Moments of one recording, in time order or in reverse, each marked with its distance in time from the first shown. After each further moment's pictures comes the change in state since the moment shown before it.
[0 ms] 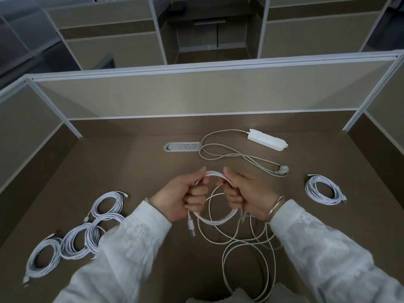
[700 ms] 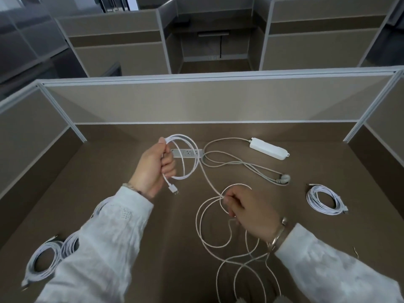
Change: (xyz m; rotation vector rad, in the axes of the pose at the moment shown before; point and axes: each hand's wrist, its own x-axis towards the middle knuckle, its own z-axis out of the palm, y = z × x) left_hand -0.015 0.056 -0.029 0.030 0.390 0.569; right_hand -0.034 0.002 0.015 -1.147 0.225 -0.338
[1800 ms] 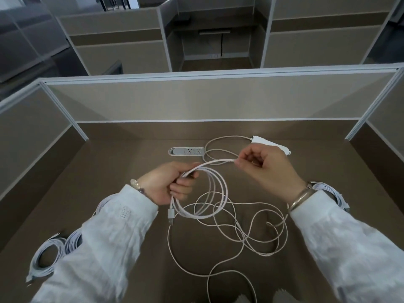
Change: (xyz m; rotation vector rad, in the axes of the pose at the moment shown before) left_hand -0.022 0.003 0.013 0.193 -0.402 -0.596; right_hand 0.032 -0.008 -0.057 0.334 0.246 -0.129
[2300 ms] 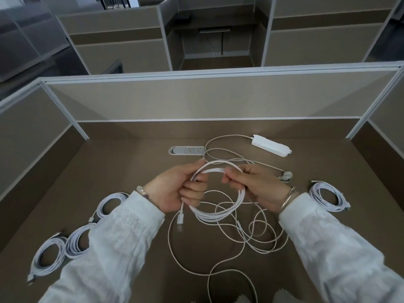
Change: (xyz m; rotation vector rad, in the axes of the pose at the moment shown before) left_hand 0.005 -0.010 0.014 -0.099 -0.124 -0.032; right_hand -0.008 0.009 0.022 0.494 -0.367 0.472
